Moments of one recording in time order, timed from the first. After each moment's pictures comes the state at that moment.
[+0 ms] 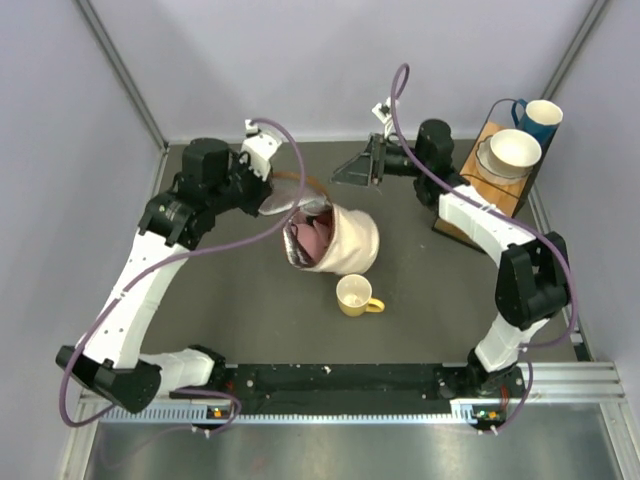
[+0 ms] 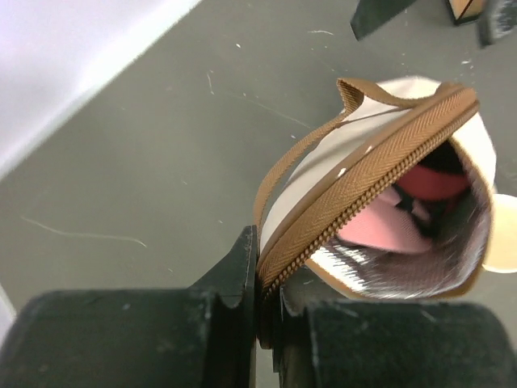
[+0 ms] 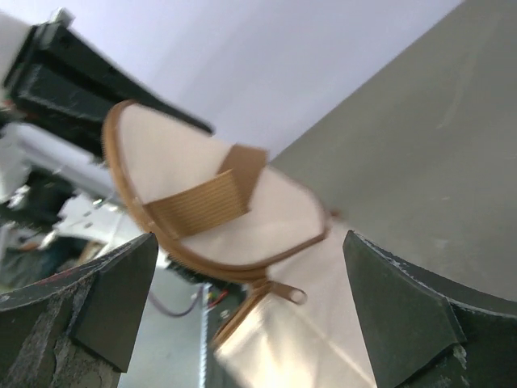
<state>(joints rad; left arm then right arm) -0.41 1.21 1.46 -0.71 0.20 0.31 0.40 1.71 1.31 0.52 -1.09 0.87</state>
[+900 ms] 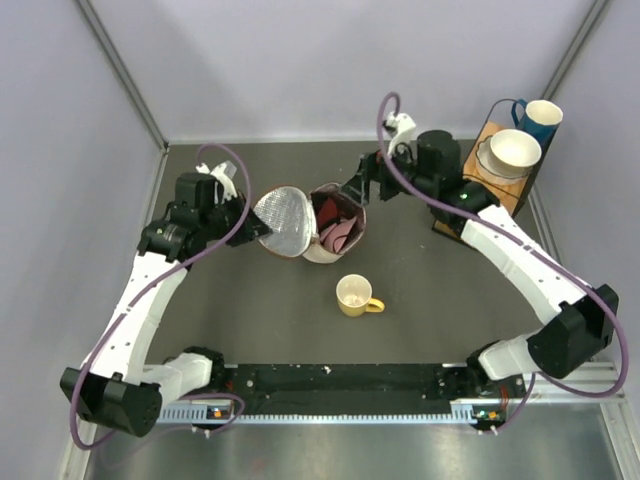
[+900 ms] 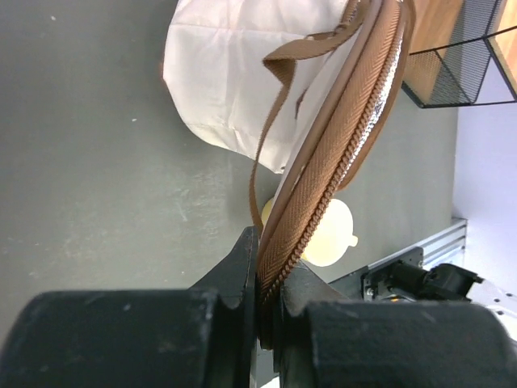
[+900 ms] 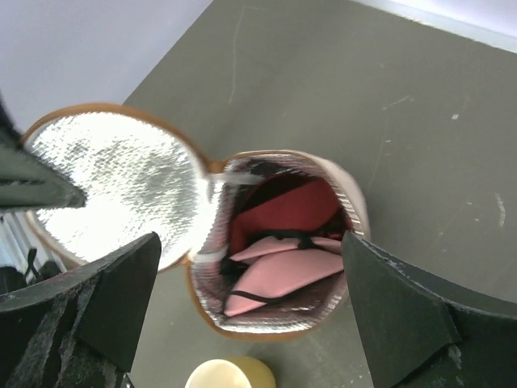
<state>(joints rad) -0.24 1.10 1.21 -0.80 0.33 -0.55 0.48 1.41 1.36 -0.26 -0.38 0.26</state>
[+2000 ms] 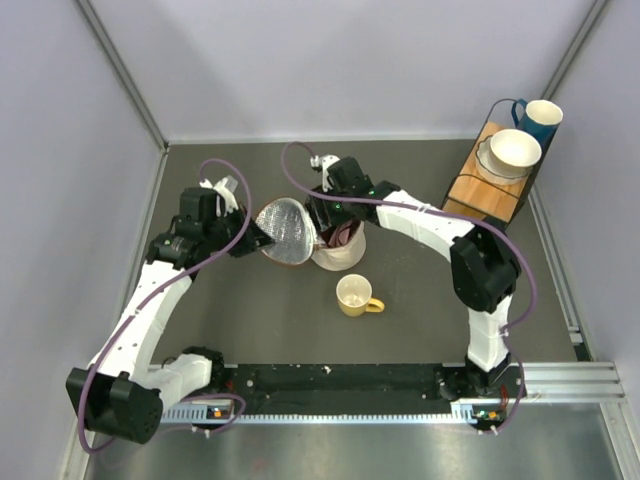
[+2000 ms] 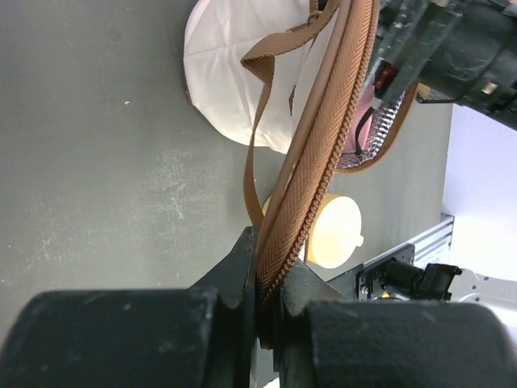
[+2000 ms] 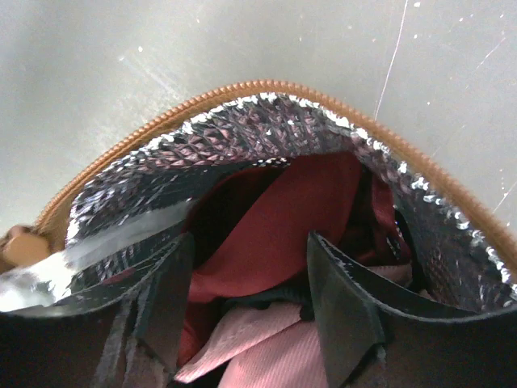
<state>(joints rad) -0.21 1.06 1.00 -0.64 0.41 -0.60 0.72 1.92 1.57 -0.39 -0.06 0.17</state>
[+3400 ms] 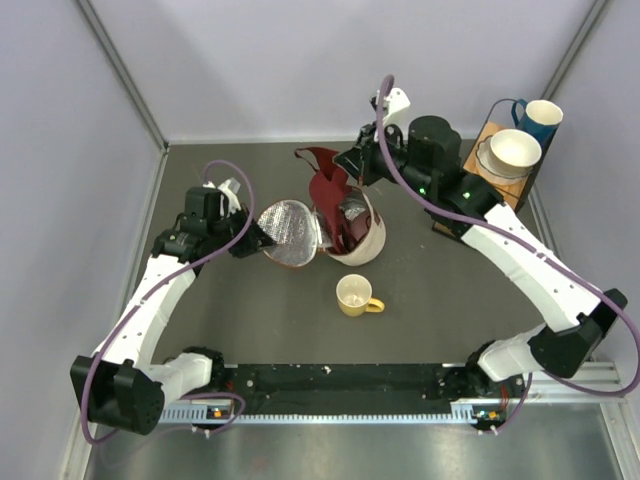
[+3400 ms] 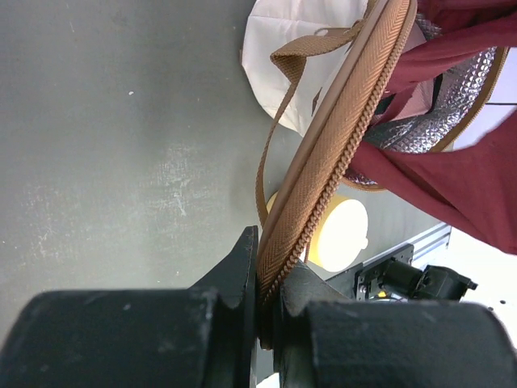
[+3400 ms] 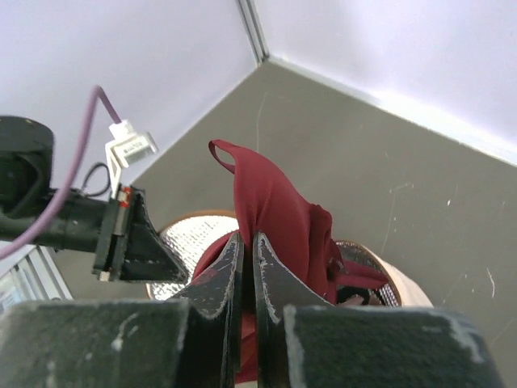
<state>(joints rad) -0.21 1.10 0.99 -0.63 0.42 -0.62 0.72 1.41 1.60 -0.33 -0.12 0.24</state>
